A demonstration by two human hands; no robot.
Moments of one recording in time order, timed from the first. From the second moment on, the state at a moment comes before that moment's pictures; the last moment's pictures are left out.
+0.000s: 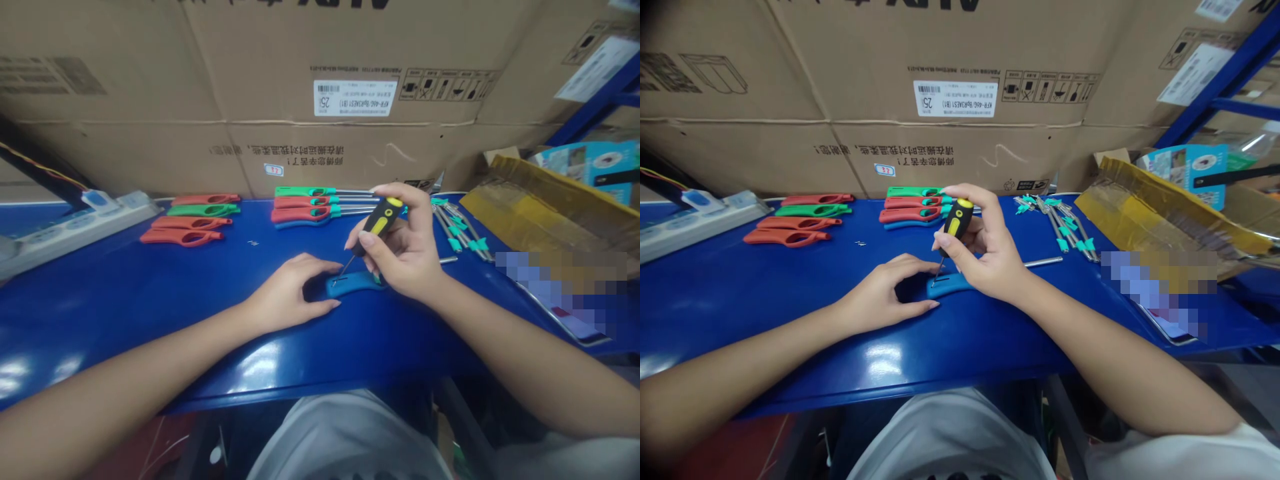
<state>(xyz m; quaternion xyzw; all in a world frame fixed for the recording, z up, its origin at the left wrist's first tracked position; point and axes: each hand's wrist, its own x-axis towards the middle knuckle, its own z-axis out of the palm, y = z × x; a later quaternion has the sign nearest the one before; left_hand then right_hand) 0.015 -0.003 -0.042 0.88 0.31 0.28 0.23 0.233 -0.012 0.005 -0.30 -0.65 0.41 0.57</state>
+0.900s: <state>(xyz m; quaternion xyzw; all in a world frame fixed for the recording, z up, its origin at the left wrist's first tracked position) 0.015 -0.002 -0.045 0.88 0.30 0.29 0.22 0.233 -0.012 -0.006 -0.31 -0.65 0.42 0.55</state>
